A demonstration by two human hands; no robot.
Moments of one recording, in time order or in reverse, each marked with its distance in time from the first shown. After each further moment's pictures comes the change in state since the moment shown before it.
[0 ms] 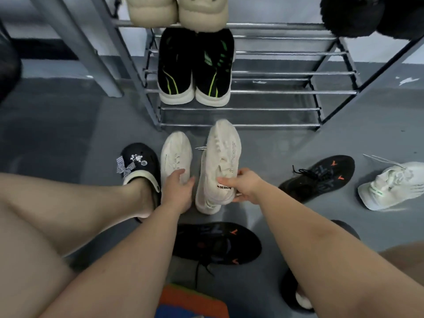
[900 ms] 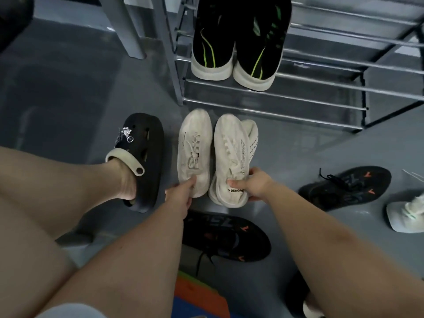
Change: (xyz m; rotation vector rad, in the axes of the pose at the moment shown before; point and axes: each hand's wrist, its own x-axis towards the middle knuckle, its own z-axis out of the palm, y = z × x) left_hand 0.021 -0.061 0.014 -0.789 0.052 -0.685; right_hand 0.043 0.012 0.016 -0.324 -0.002 0.107
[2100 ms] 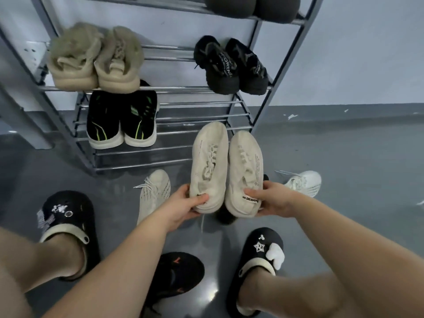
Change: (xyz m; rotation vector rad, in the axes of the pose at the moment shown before) left_hand -0.184 -0.010 0.124 0.492 -0.922 0.387; right_hand -0.178 0.087 -0.191 0.458 0.149 -0.199
